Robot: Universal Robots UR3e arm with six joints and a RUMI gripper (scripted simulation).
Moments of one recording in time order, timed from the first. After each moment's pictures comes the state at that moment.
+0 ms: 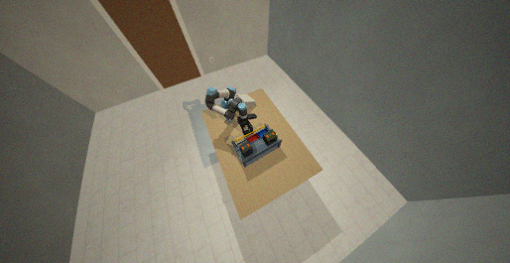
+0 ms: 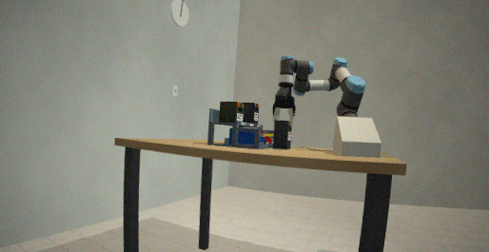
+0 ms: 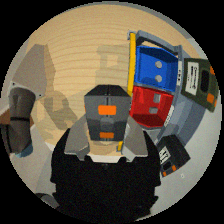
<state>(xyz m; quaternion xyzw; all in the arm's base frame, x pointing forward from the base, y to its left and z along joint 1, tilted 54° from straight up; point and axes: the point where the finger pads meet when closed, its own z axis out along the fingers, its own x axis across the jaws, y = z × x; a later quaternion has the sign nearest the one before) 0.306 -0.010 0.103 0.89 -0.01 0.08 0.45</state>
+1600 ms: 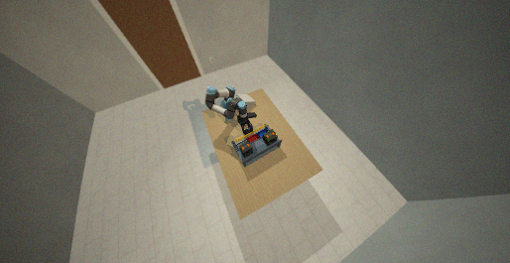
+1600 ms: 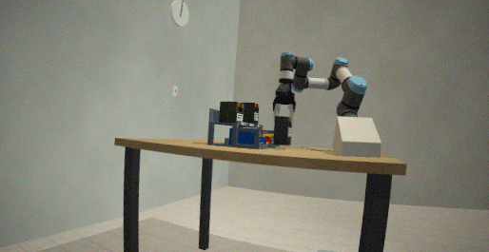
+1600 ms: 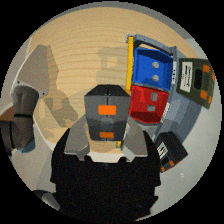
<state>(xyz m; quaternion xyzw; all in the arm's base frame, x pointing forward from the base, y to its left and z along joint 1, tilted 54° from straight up) 0.304 0.005 0.114 0.89 -0.01 0.08 0.45</state>
